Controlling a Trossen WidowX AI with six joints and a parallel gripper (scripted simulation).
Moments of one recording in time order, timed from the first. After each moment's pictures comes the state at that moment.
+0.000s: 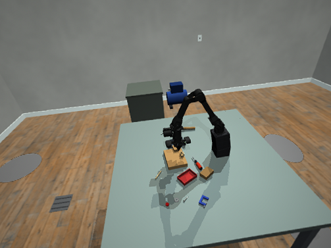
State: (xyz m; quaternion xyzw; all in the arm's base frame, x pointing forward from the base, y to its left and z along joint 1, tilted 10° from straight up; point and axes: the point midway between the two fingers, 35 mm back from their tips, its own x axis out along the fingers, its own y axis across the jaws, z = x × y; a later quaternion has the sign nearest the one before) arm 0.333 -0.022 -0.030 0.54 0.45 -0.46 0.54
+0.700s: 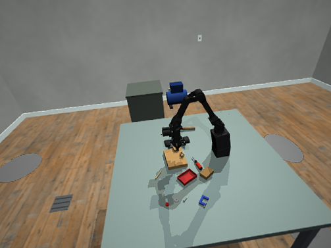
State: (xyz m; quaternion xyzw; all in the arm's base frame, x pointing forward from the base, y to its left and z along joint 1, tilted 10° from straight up) arm 0.341 -0.023 -0.024 0.55 0.45 -0.46 0.54
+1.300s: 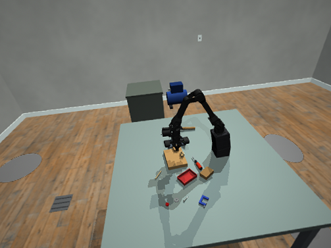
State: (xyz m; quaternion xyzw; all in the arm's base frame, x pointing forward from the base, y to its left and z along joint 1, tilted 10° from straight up) arm 0.345 -0.024 -0.027 0.55 0.44 -0.46 0.54
